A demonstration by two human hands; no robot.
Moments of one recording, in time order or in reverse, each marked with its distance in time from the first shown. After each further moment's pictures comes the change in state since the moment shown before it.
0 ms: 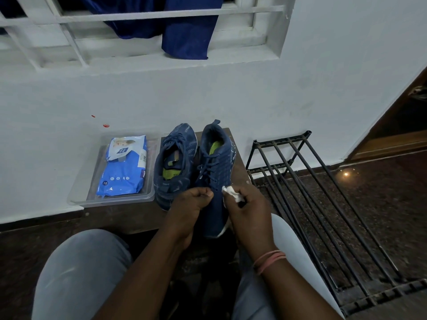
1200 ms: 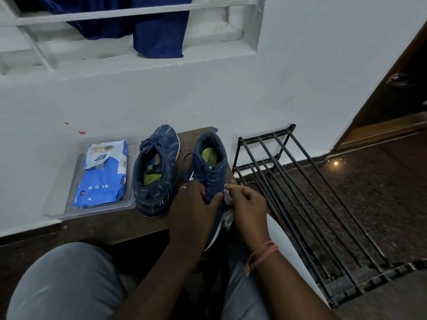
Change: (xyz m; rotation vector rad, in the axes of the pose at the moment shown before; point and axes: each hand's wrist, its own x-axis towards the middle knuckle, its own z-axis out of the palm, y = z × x) left_hand 0.006 -0.012 0.051 0.991 0.427 0.534; right_hand 0.015 0.022 -0.011 0.416 0.087 0.570
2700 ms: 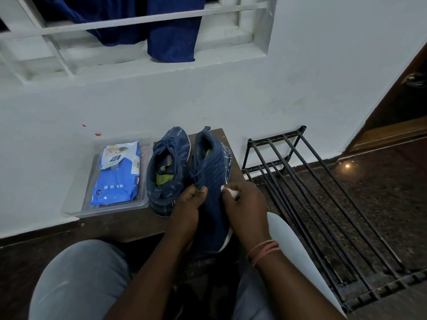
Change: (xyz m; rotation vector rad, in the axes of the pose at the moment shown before) left_hand 0.010 -0.033 -0.011 -1.111 -0.314 -0.458; right_hand -0.012 -0.012 0.018 -0.576 -0.027 -0.429
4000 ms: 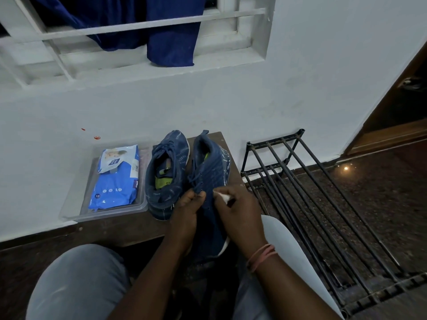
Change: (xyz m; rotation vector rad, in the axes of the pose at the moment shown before) left_hand 0.002 -0.004 -0.002 -0.094 -0.013 0.003; right_hand -0.001 -0.003 0.002 0.133 -0.046 -0.063
